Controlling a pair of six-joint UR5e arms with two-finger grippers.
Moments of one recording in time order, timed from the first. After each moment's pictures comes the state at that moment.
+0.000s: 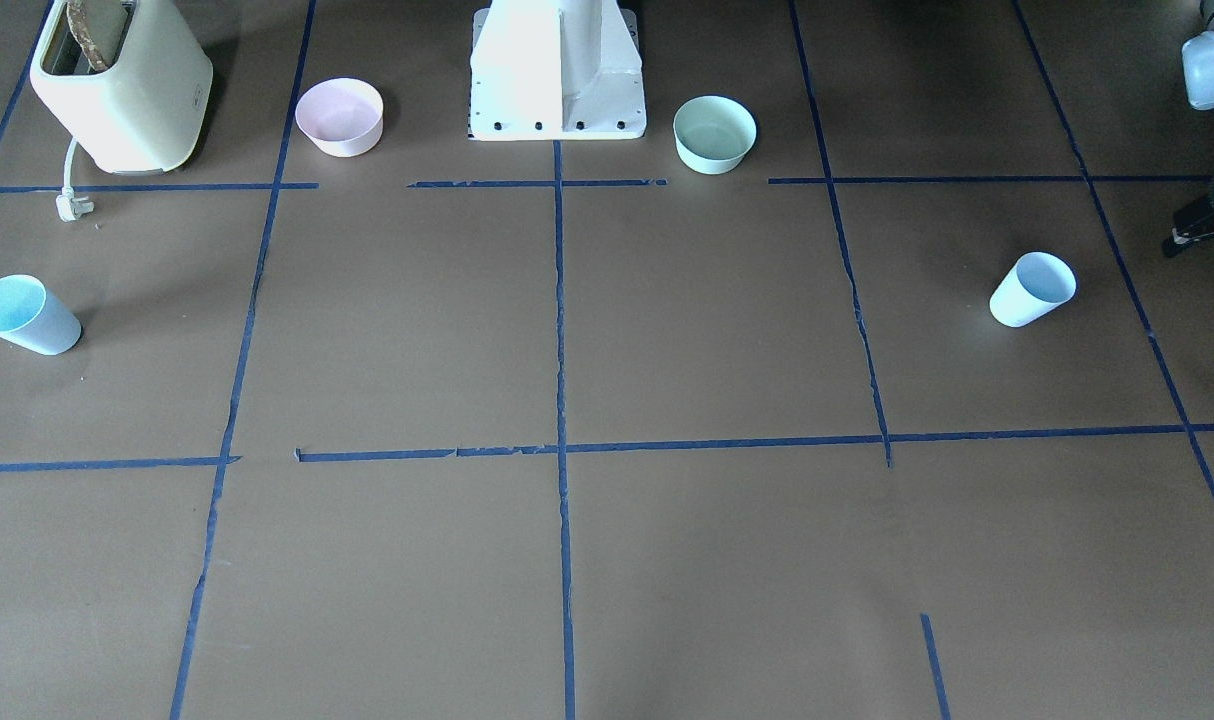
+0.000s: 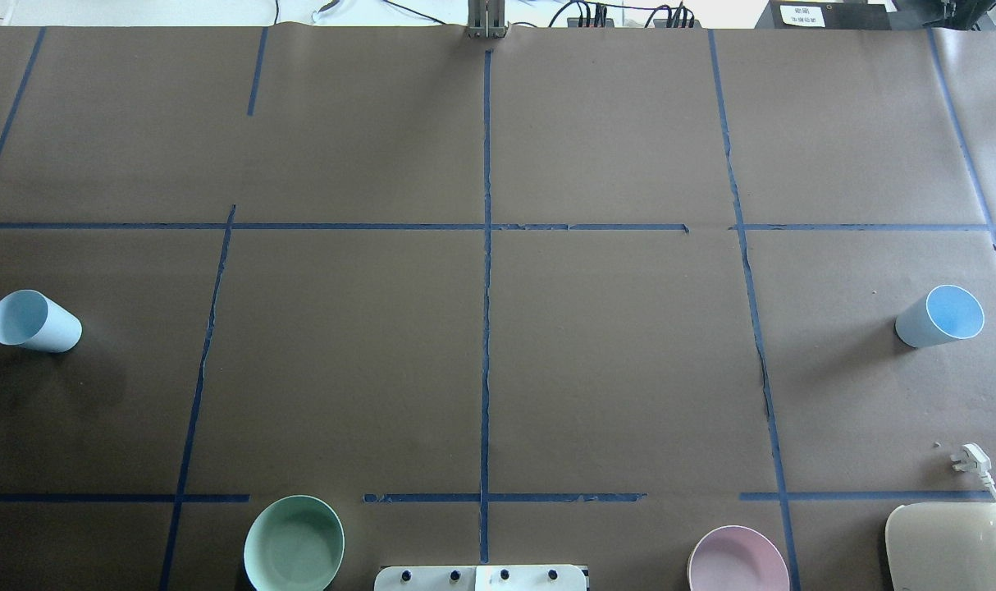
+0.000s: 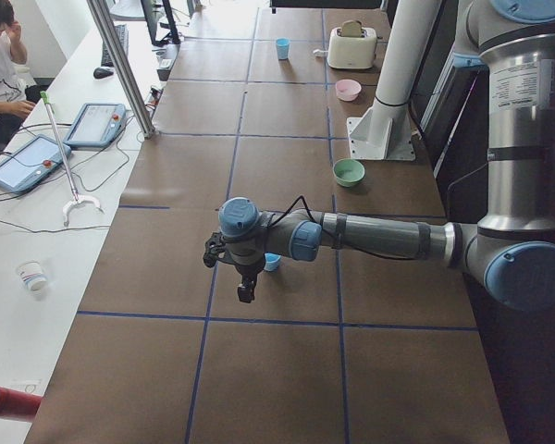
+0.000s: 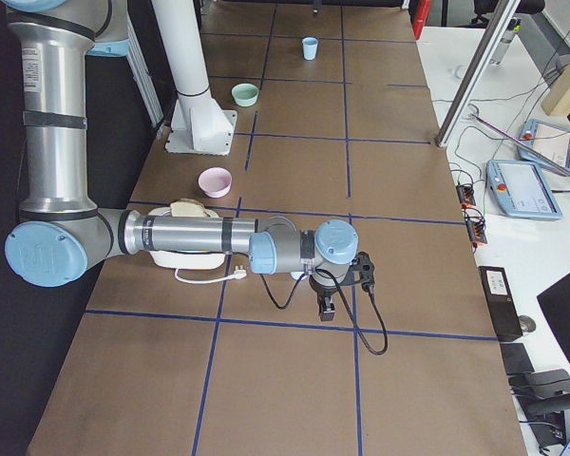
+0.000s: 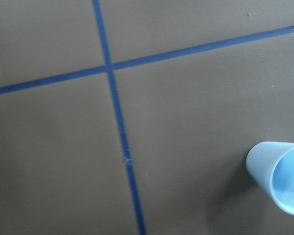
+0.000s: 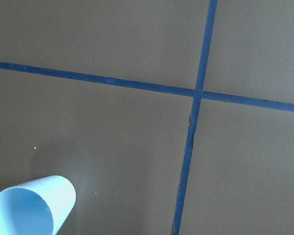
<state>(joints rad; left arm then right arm) -1.29 -1.47 -1.72 -1.78 -2.37 -0.25 1.50 -1.61 1.61 -1.49 2.41 -0.04</state>
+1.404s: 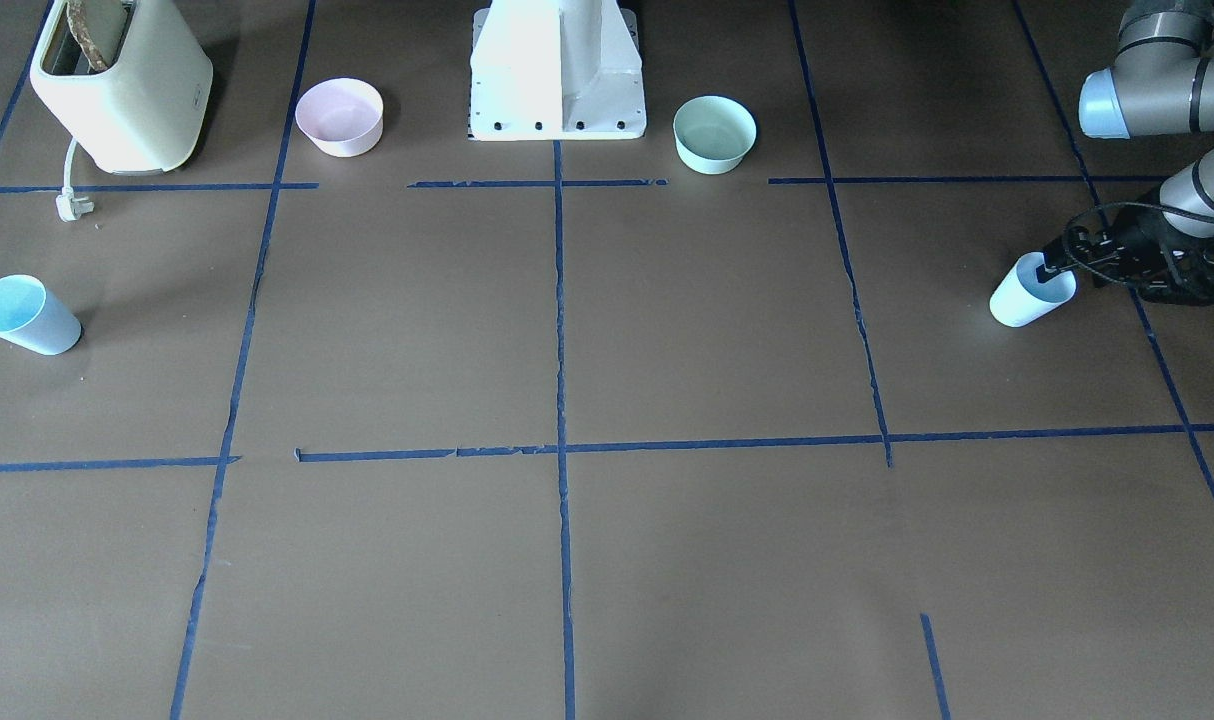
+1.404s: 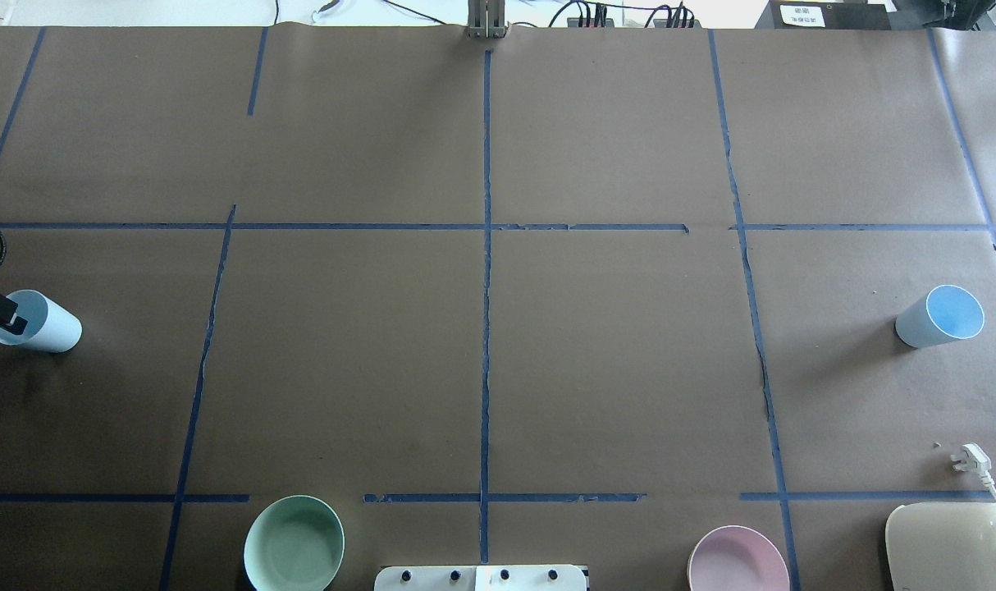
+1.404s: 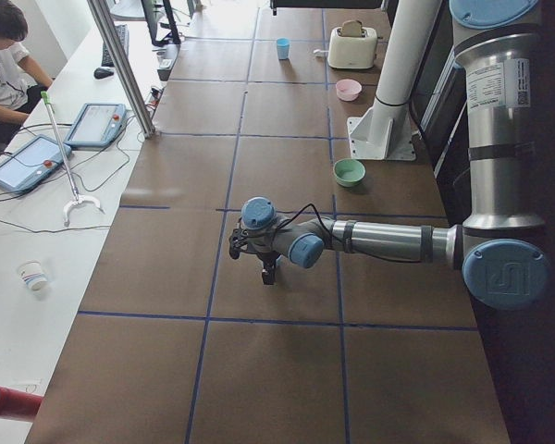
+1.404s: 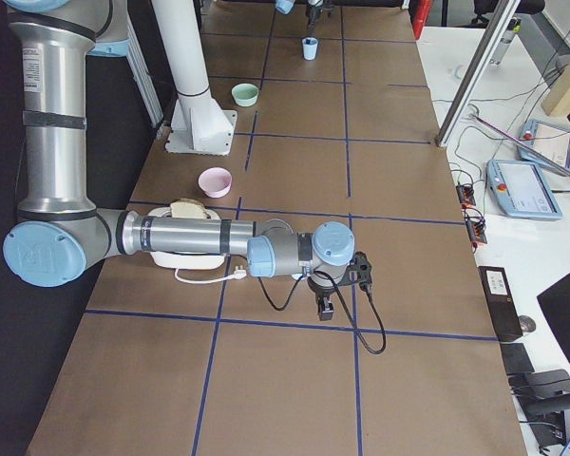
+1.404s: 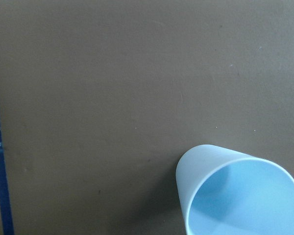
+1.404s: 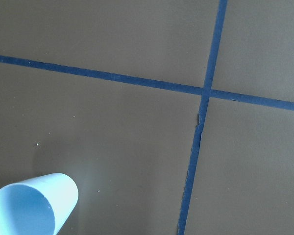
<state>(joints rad) -1.09 -1.48 -1.63 -2.00 -2.37 -0.54 1.48 -1.63 1.61 -1.45 2.43 -0.03</state>
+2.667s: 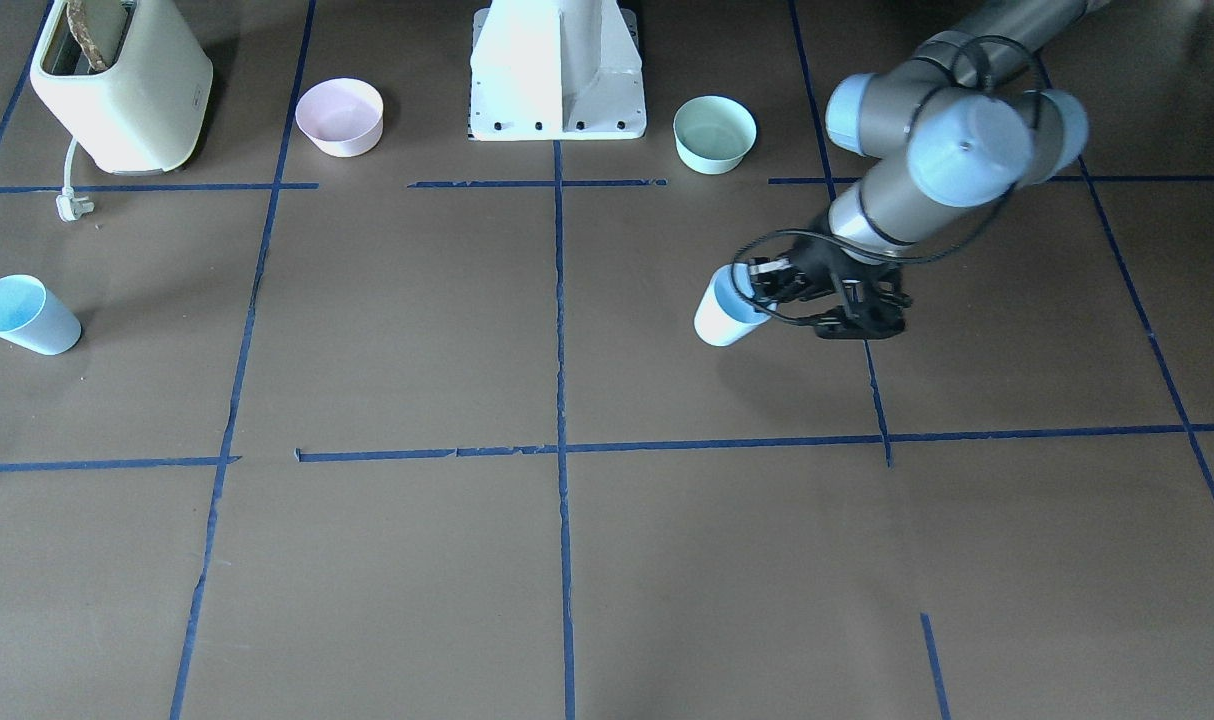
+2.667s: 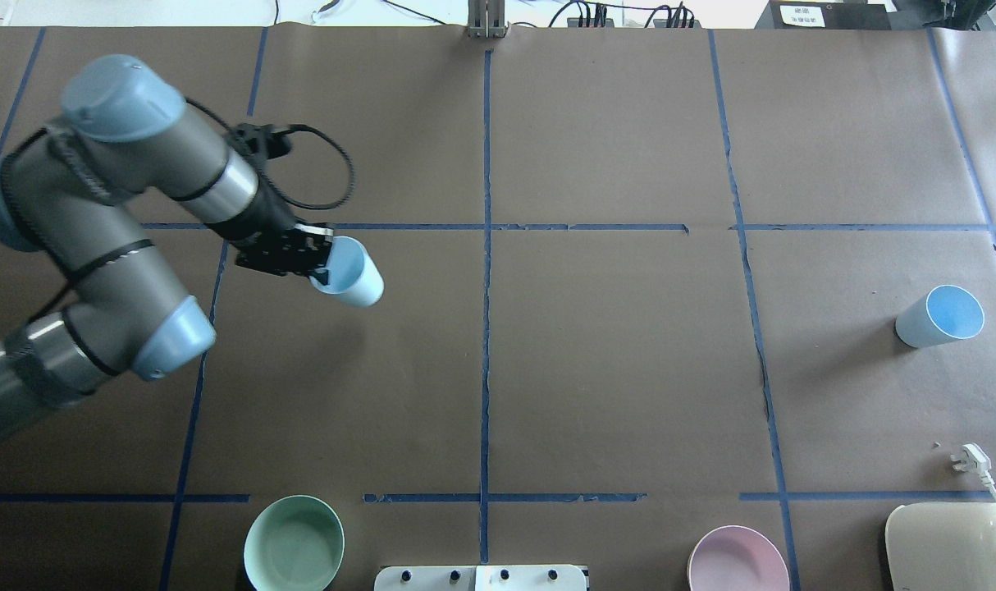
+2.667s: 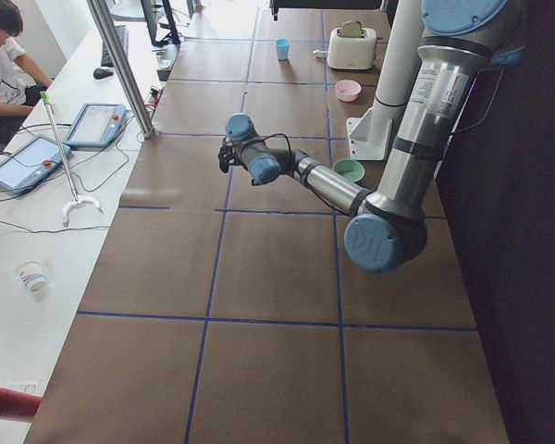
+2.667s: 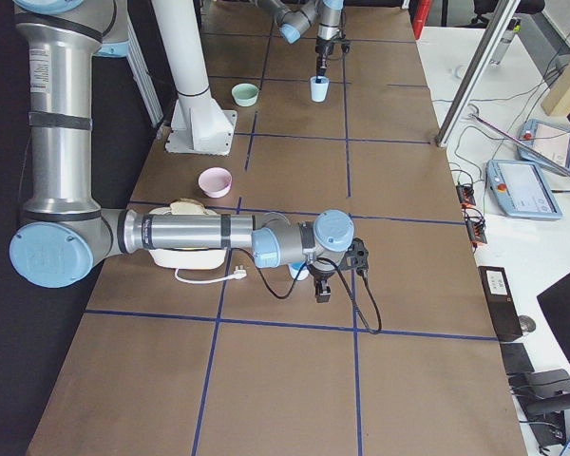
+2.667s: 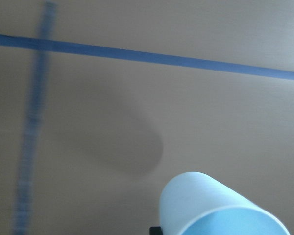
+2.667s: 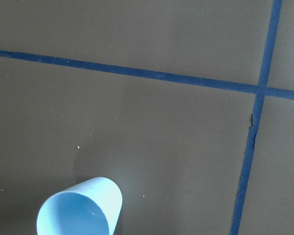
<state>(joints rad) -0.74 -2.11 -1.67 -1.81 -2.27 -1.21 1.39 -1.63 1.64 -1.40 2.47 0.10</state>
